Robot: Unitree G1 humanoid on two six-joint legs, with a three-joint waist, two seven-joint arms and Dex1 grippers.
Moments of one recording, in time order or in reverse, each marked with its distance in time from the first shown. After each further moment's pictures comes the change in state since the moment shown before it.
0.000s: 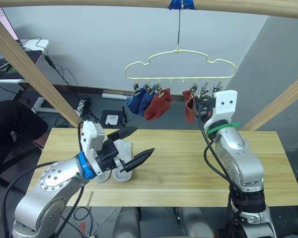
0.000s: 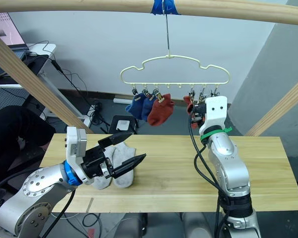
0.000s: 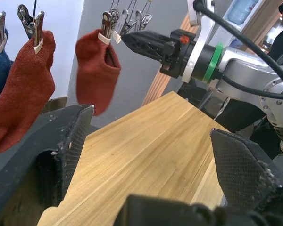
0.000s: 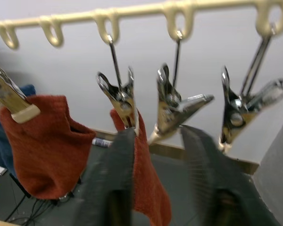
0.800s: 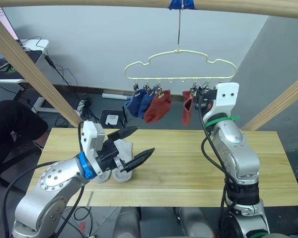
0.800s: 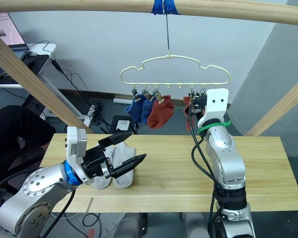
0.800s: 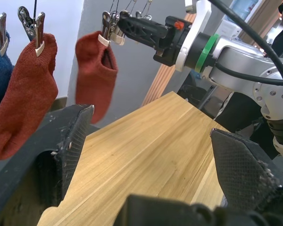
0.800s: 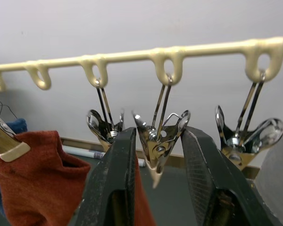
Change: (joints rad) left arm -0.001 0.000 -0.002 -0.001 0.001 0.000 0.003; right arm -0.080 0.061 -0.040 0.050 -0.021 -0.004 -0.027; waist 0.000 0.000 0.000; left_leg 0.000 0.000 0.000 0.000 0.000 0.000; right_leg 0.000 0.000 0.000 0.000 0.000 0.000
